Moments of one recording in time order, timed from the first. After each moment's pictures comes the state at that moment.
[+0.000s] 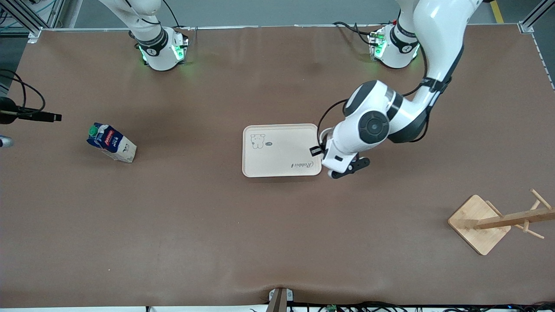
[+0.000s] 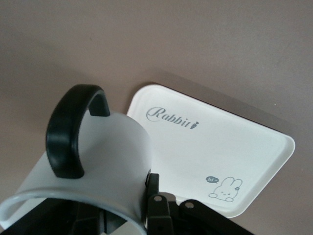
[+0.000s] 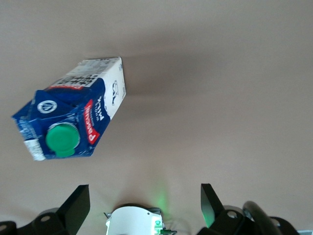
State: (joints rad) left arm -0.17 0.54 -0.47 -1.64 -0.08 2.04 -1.00; right arm -0.38 0.13 -0.04 -1.89 -0.02 1.60 -0.18
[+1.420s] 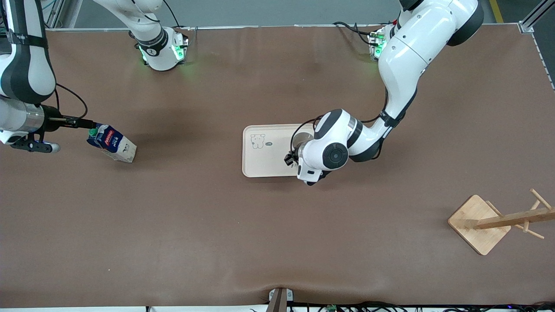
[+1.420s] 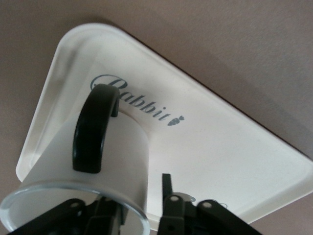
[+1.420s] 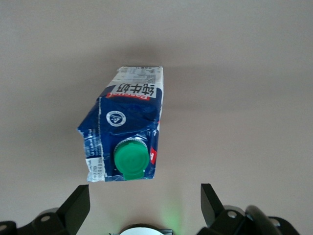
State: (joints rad) left arm -0.26 0.81 -0.46 -1.52 -0.14 2.13 -1.16; right arm -0.23 0.06 -0.01 -2.04 -0.02 1.76 -0.09
